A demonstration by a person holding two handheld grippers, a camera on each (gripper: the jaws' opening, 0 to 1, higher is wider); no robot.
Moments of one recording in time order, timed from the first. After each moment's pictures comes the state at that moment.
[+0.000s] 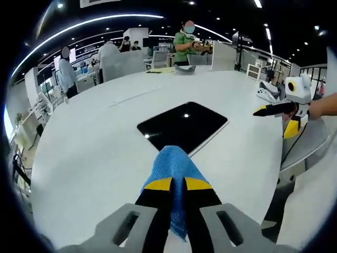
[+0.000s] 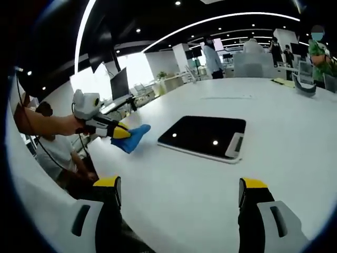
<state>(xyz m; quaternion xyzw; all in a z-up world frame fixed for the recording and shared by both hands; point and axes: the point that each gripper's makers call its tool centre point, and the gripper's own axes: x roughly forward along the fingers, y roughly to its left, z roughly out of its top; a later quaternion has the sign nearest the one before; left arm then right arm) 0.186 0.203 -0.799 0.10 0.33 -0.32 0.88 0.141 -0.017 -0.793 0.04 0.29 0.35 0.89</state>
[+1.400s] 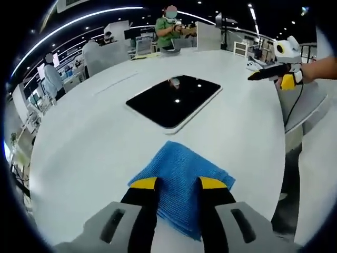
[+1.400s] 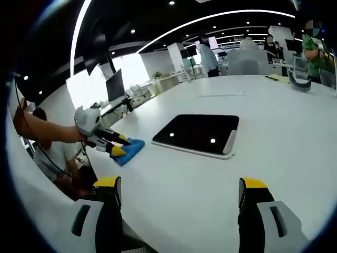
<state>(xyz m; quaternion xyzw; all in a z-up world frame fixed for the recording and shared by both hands) 0.174 0.222 -0.847 0.16 0.35 -0.37 0.85 0.141 -0.030 -0.796 0.05 0.29 0.33 0.89</state>
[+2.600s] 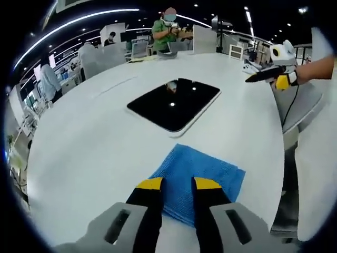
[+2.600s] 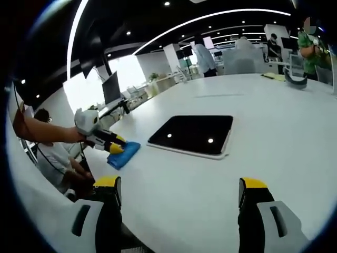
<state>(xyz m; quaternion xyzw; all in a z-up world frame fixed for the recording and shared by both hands) 0.185 0.225 -0.839 0.16 0.33 -0.39 0.85 0.146 -0.040 -0.795 0.06 0.30 0.32 0.90</state>
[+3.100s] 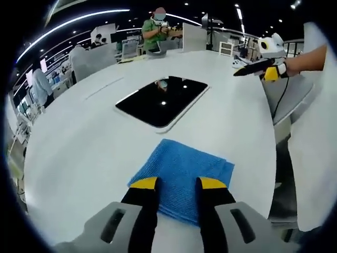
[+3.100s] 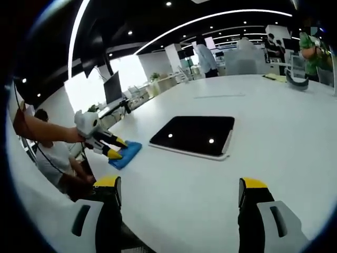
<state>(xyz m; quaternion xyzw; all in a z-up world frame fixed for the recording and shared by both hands) 0.169 0.221 -0.847 0.18 0.34 -0.43 0.82 0.145 -0.038 -0.793 0.05 0.30 0.33 0.90</state>
